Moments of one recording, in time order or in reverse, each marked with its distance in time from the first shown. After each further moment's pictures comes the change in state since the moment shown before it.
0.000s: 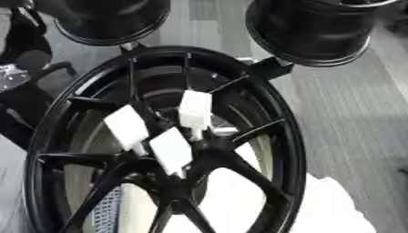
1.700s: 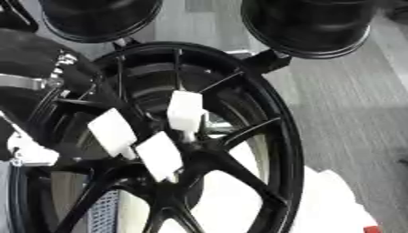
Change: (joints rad) left arm -0.119 -0.020 -0.221 0.000 0.012 0.106 -0.267; right arm -0.018 0.009 0.012 0.000 0.002 0.015 0.020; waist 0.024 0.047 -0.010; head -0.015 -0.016
